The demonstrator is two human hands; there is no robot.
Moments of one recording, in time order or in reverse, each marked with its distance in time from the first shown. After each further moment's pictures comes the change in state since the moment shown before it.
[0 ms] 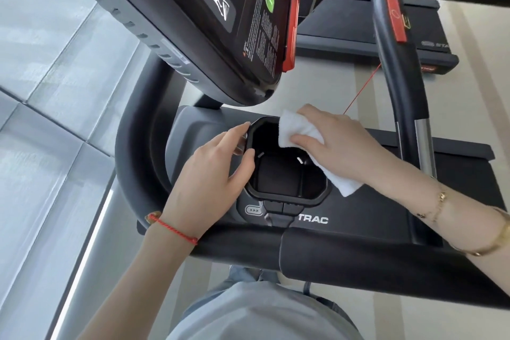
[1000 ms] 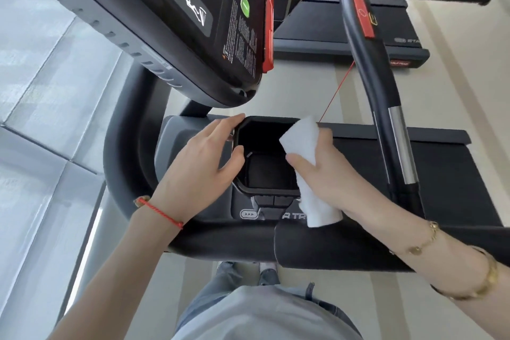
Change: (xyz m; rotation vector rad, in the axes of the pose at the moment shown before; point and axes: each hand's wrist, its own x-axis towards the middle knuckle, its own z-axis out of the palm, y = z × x) left_hand 0.015 -0.007 -0.007 0.001 -0.106 0.126; right_hand -0.049 -0.031 0.021 0.558 -0.010 0.535
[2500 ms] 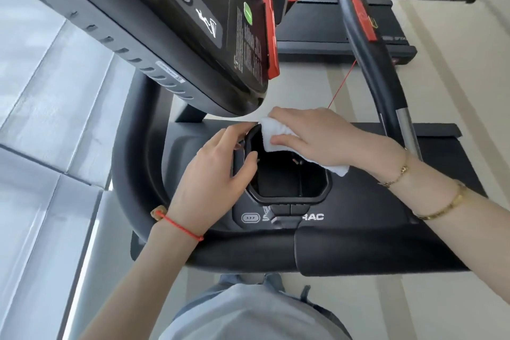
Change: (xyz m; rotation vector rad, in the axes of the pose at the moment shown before) left_hand 0.006 -0.010 0.004 -0.120 0.039 0.018; right_hand 0.062 -0.035 -0.017 -0.762 -0.087 -0.608
